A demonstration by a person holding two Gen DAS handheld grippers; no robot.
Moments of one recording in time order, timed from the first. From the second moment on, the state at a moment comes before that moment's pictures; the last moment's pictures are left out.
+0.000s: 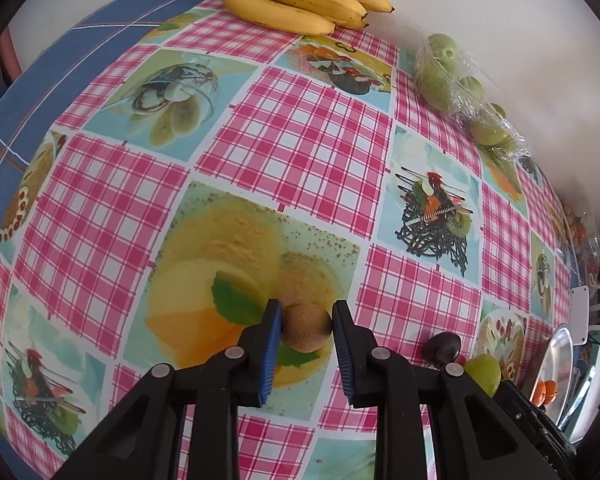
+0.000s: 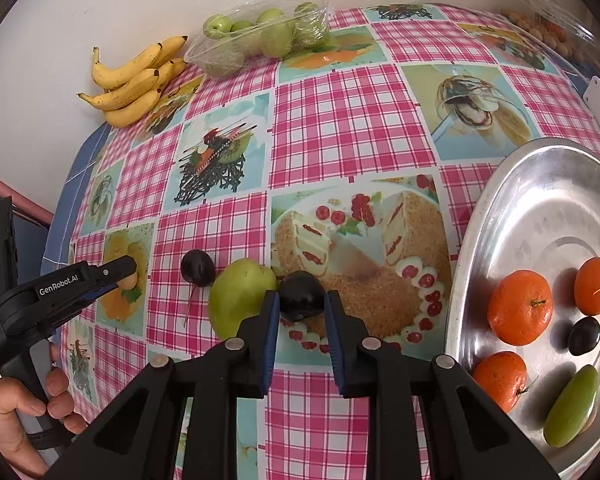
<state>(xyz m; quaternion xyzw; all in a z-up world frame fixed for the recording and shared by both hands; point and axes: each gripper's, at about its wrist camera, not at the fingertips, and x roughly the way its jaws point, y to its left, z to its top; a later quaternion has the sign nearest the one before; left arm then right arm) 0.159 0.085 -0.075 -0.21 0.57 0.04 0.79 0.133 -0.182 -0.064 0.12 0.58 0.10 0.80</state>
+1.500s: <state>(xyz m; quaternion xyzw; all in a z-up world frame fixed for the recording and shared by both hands) 0.154 0.069 -0.039 -0.20 0.55 0.01 0.81 0.130 -0.192 -0.037 0.14 0.56 0.08 0.81</state>
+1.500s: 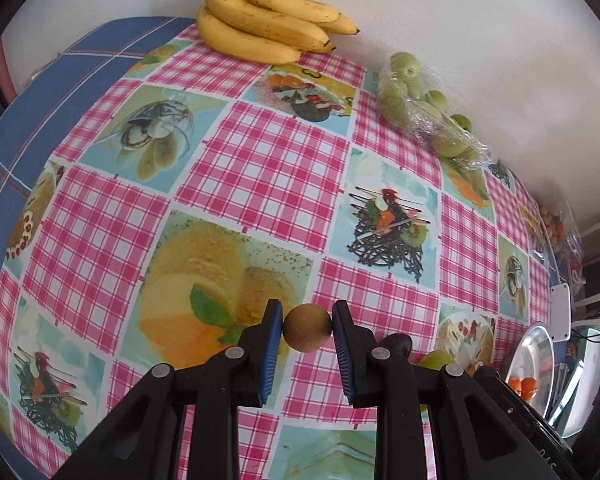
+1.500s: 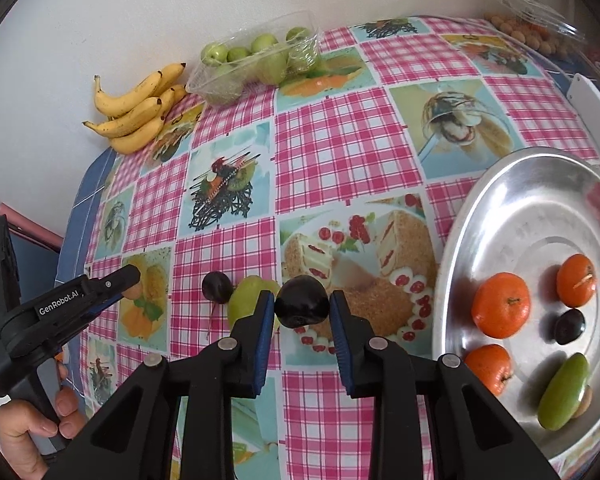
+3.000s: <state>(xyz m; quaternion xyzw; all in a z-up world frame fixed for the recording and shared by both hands) 0.082 -0.206 -0.021 -0.01 0.58 -0.25 0.77 0.064 -0.355 -0.014 0.23 0.56 -0.08 0.79</state>
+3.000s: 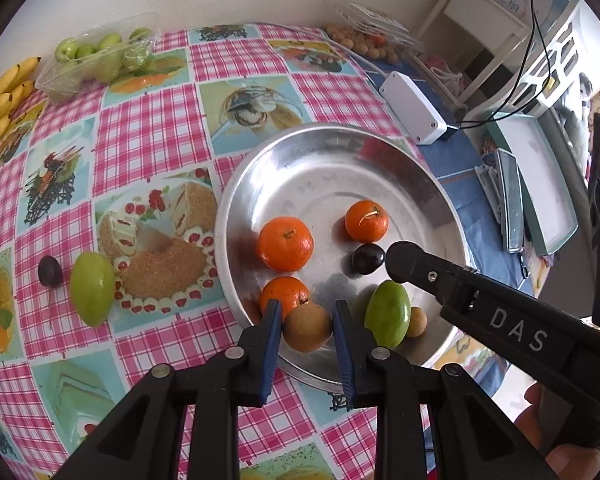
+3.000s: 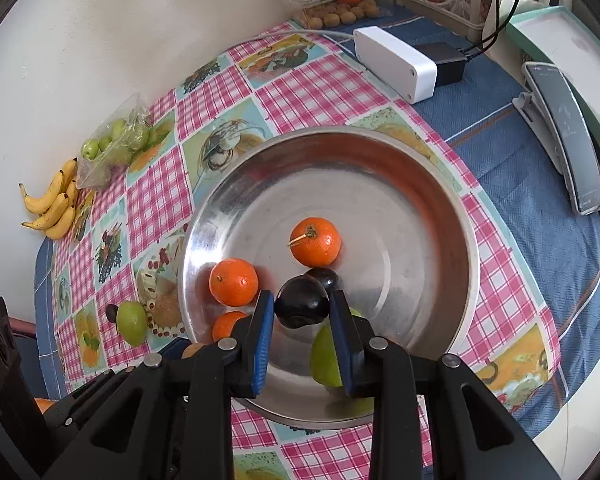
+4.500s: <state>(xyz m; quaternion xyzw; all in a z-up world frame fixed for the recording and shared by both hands) 0.109 -0.148 -0.020 -0.08 0.59 -0.16 0.79 0.072 -0.348 -0.022 0.21 0.58 -0.07 0.79</state>
